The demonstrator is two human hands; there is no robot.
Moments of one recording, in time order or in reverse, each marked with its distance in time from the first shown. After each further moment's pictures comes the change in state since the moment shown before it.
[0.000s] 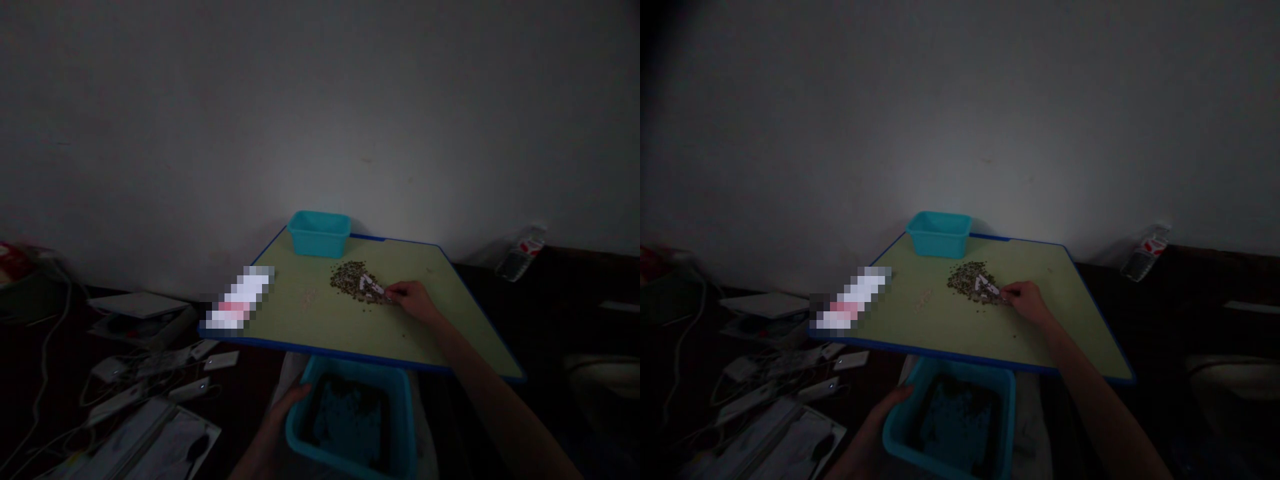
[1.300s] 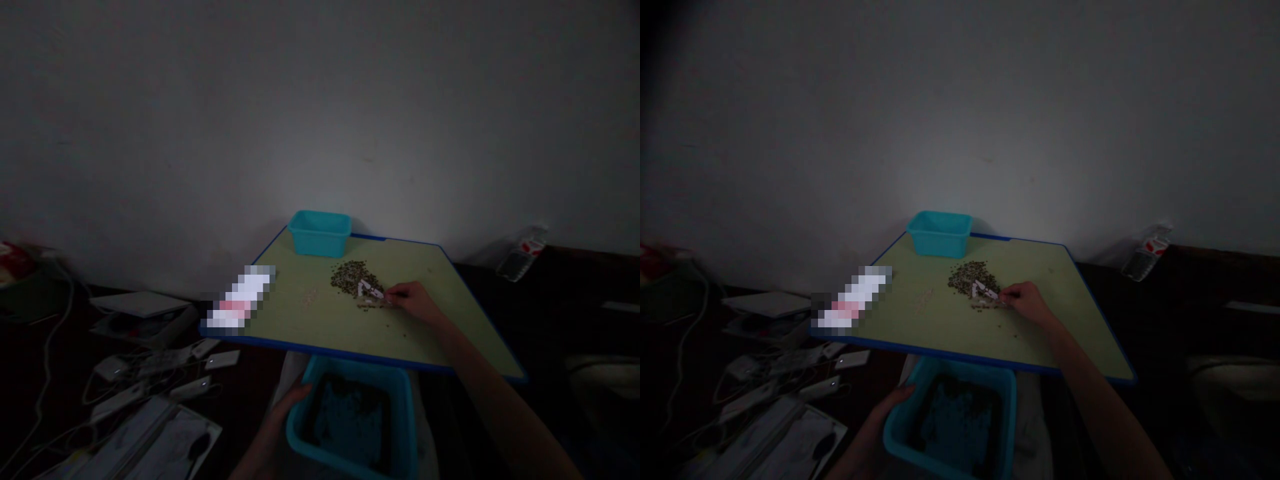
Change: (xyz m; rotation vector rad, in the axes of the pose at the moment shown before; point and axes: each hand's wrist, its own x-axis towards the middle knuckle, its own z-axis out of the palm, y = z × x) left_hand 0.004 -0.002 -0.003 0.028 -0.033 0.048; right_hand -0.003 -0.006 -0.004 0.069 -0.091 -0.039
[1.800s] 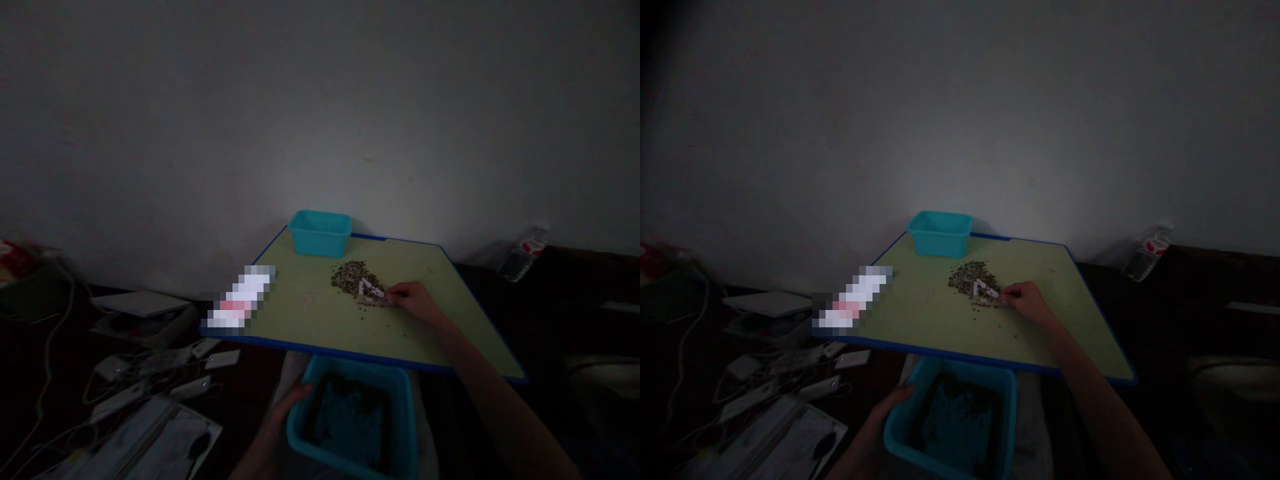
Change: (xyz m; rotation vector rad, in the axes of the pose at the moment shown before) left_hand -0.001 0.000 0.001 -0.009 -0.011 0.008; right_hand 0.002 0.005 0.000 -0.020 0.015 0.002
